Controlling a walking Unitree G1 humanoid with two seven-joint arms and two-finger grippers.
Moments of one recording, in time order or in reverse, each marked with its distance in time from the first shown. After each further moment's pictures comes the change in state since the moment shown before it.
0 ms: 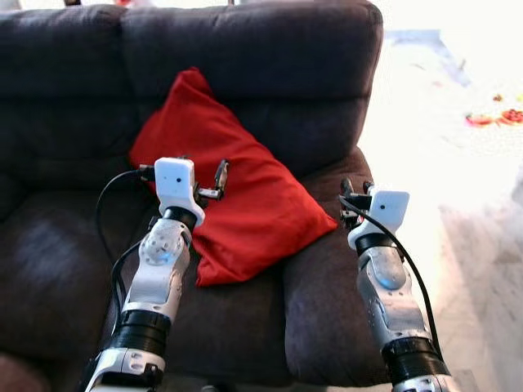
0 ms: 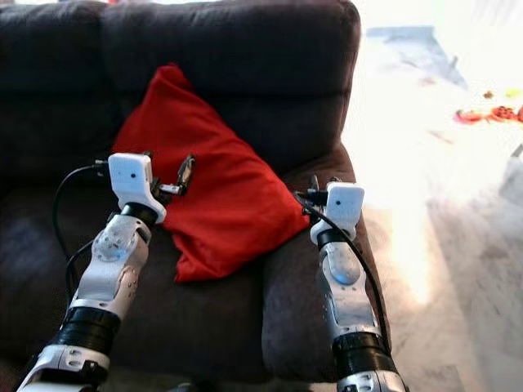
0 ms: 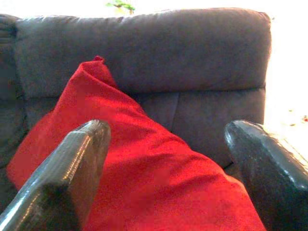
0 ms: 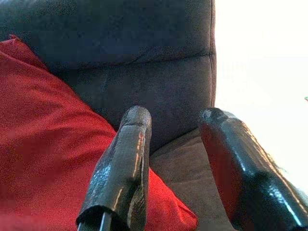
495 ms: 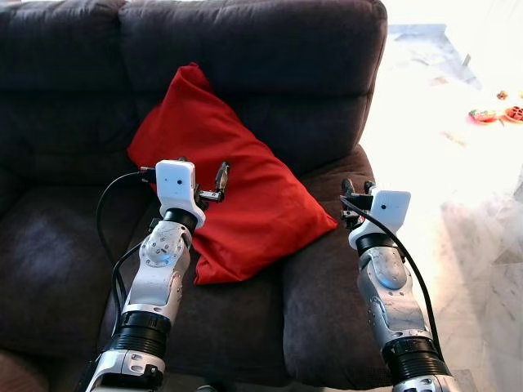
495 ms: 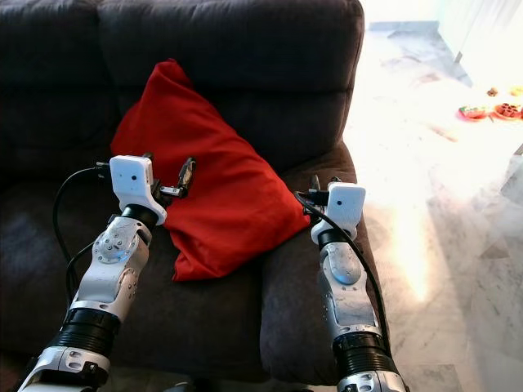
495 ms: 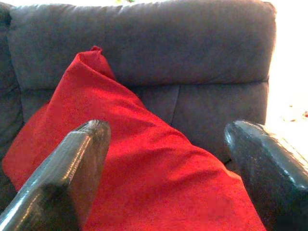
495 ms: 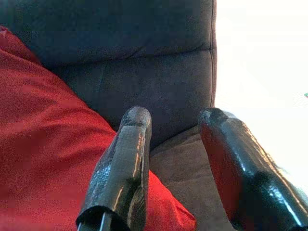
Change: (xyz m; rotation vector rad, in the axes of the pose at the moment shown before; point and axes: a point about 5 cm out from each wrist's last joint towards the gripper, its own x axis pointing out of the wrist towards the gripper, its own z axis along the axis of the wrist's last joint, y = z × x) left arm -0.001 -0.001 -0.001 0.001 0.004 -0.004; right arm 0.000 0.000 0.000 -0.001 -0.001 -0.002
